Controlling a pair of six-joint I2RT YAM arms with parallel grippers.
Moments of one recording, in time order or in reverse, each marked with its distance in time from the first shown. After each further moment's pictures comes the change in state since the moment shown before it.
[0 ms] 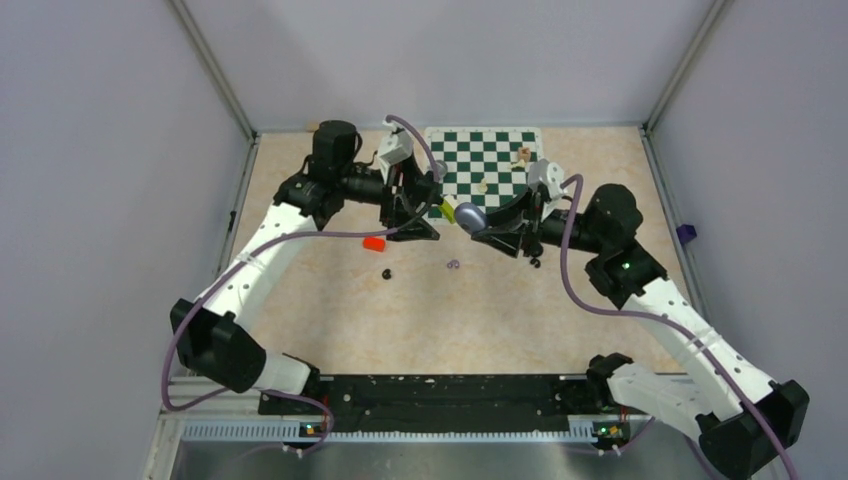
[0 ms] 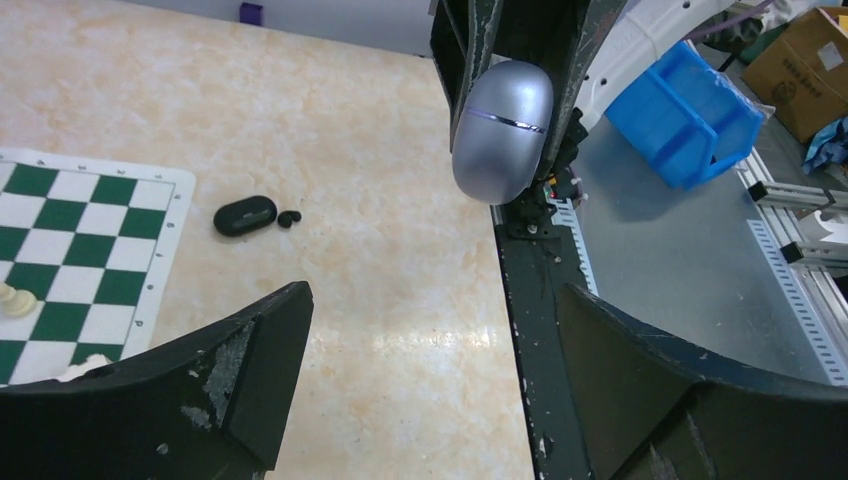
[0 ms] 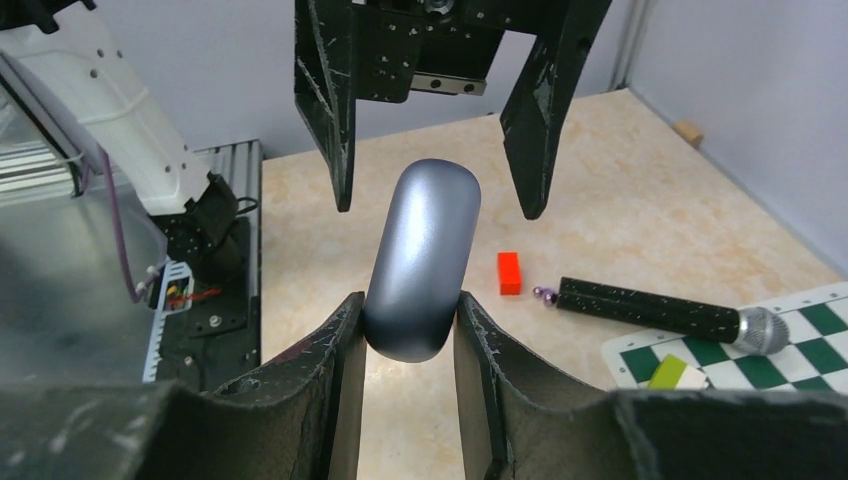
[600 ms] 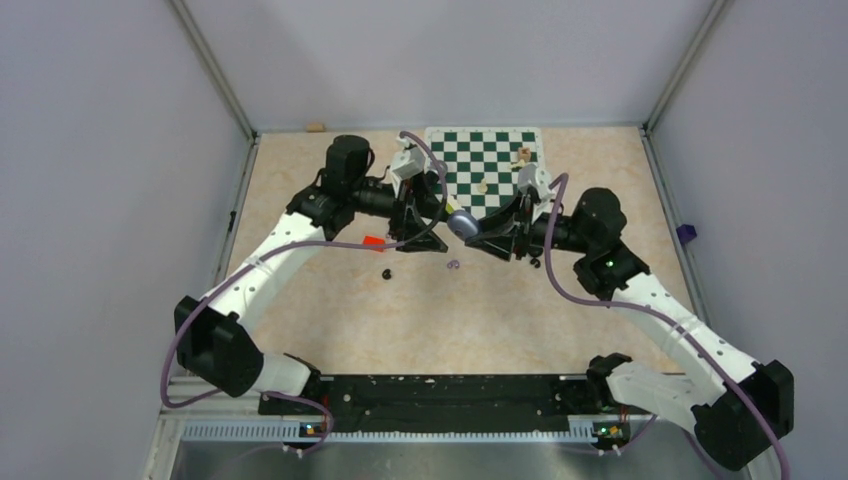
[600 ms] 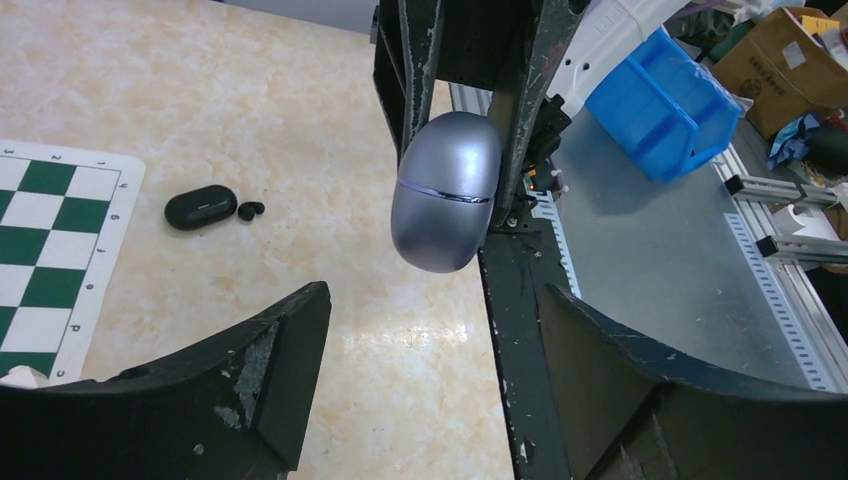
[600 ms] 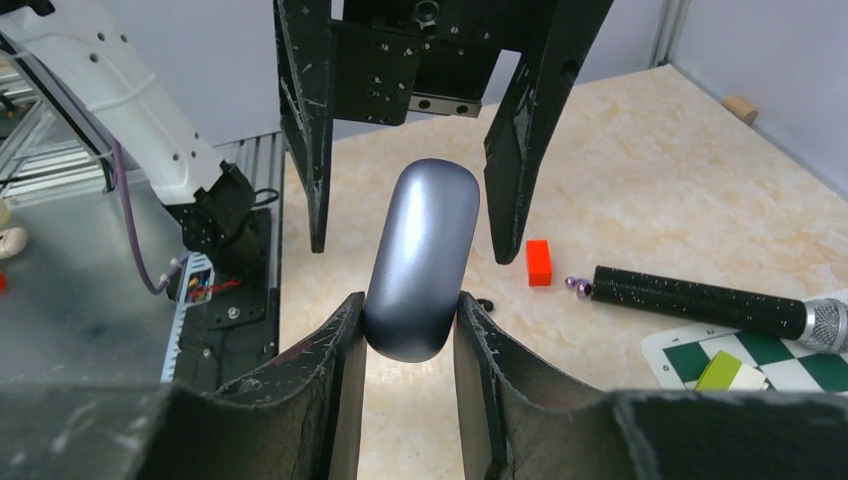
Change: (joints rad) left arm -0.066 -0.012 -0.124 0.101 -0.021 -0.051; right arm -0.002 0.068 -0.090 0.148 -0.060 0.072
